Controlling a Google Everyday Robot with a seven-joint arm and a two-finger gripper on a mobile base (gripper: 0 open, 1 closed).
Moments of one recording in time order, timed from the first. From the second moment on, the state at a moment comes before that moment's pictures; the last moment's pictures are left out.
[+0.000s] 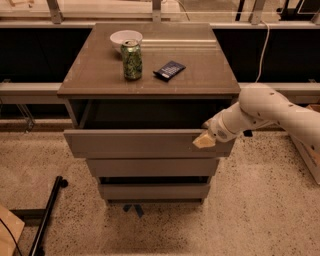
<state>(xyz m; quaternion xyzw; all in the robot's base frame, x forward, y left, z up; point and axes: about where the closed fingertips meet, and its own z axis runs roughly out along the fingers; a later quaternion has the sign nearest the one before) 0.629 -0.148 0.660 -0.51 0.81 0.15 0.25</state>
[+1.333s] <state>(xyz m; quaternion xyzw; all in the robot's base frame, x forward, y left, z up) 0.629 -0.148 0.667 -0.51 0.81 0.15 0.25</state>
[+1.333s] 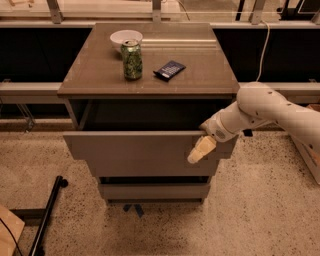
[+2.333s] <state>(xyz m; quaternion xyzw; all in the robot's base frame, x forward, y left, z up) 0.645 -0.109 0.632 -0.60 0.75 0.18 0.18</state>
